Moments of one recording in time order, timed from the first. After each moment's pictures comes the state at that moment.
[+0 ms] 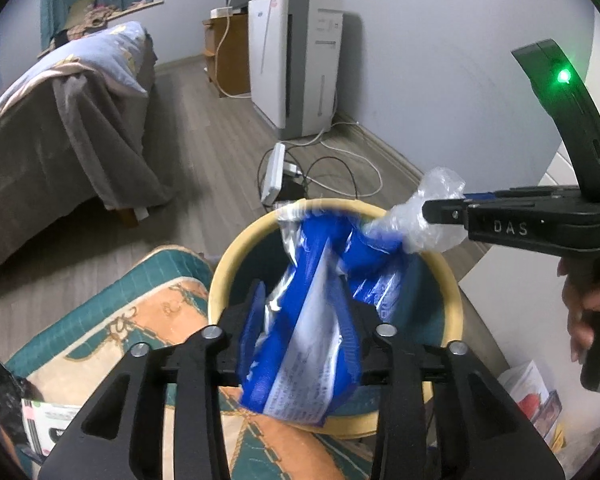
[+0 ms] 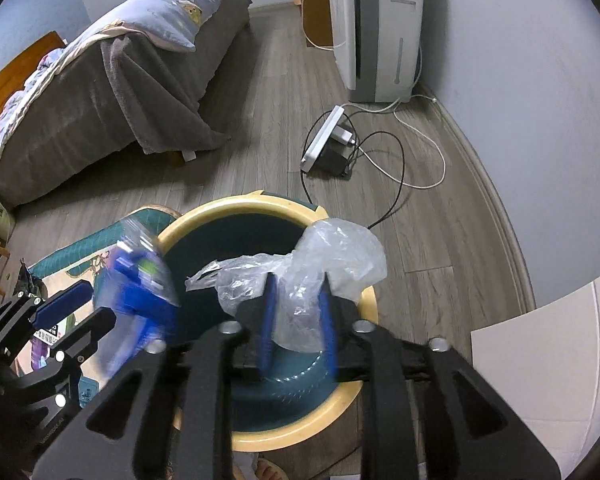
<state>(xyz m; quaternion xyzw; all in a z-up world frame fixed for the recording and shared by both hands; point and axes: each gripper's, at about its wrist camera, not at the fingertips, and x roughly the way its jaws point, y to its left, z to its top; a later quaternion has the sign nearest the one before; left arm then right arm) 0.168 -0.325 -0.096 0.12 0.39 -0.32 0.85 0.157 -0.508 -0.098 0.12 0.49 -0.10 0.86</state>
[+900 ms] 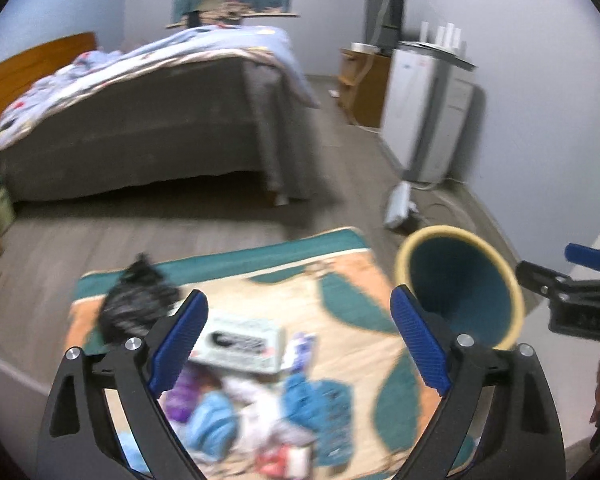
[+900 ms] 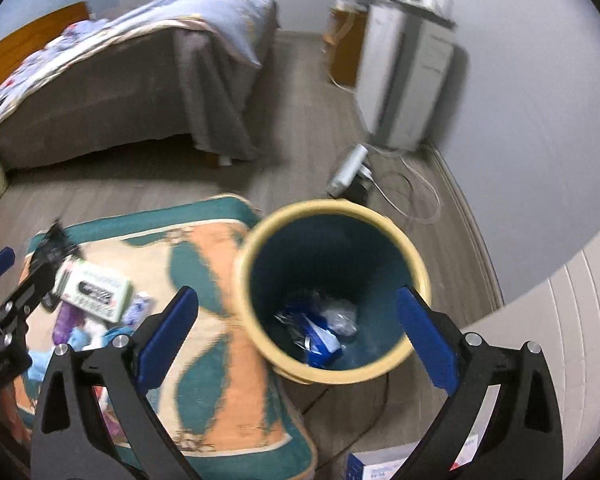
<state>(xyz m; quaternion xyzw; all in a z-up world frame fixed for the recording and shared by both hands) 0.129 -0.105 -0.037 0.03 0.37 -0.13 0.92 0.107 -0.306 -0.028 -0.01 0.44 -0.11 0.89</state>
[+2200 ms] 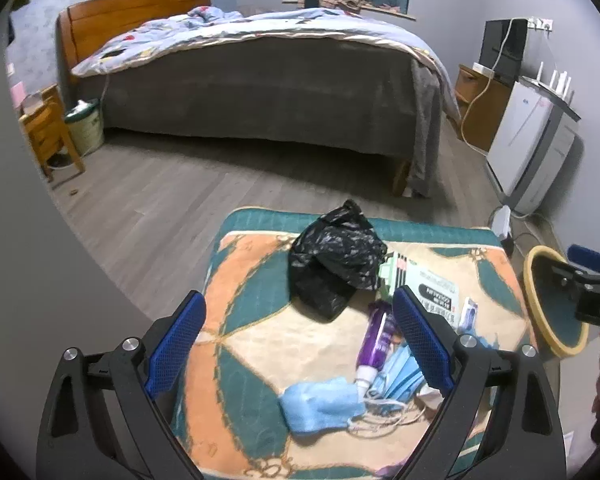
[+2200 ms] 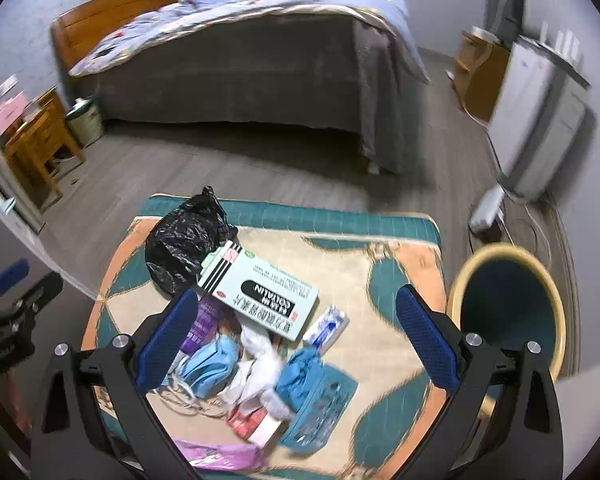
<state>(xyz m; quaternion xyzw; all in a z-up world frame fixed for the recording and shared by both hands) 0.102 0.092 -0.056 -0.04 0.39 0.02 0.92 0.160 -0.147 -0.054 -0.03 0.44 0.09 0.89</state>
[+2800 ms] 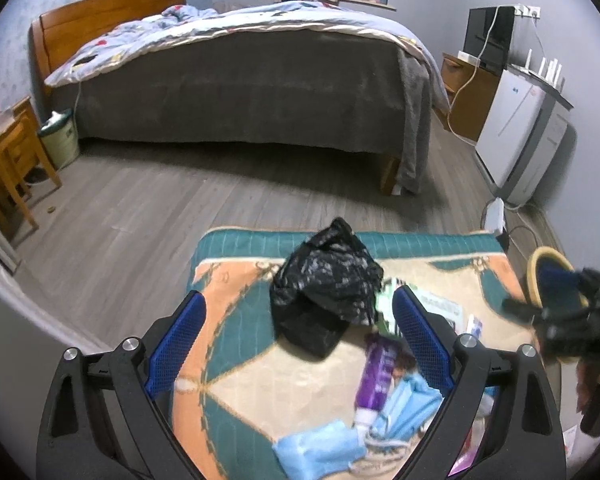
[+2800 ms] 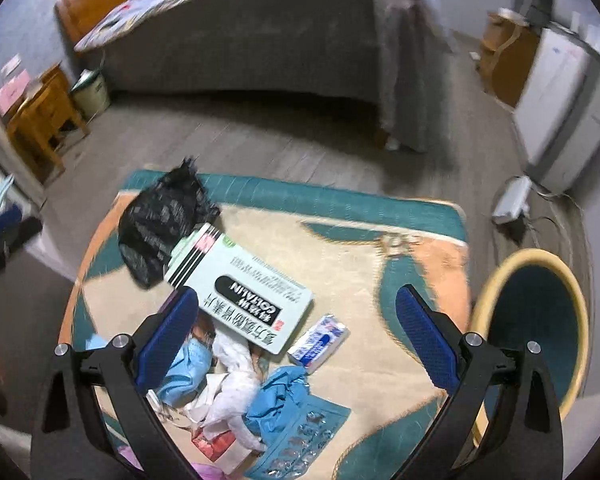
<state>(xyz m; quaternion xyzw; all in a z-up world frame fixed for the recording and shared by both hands) 0.162 0.091 -0.066 -0.02 0.40 -0.01 0.91 0.208 -0.148 -0.114 -0.05 0.50 0.13 0.85</state>
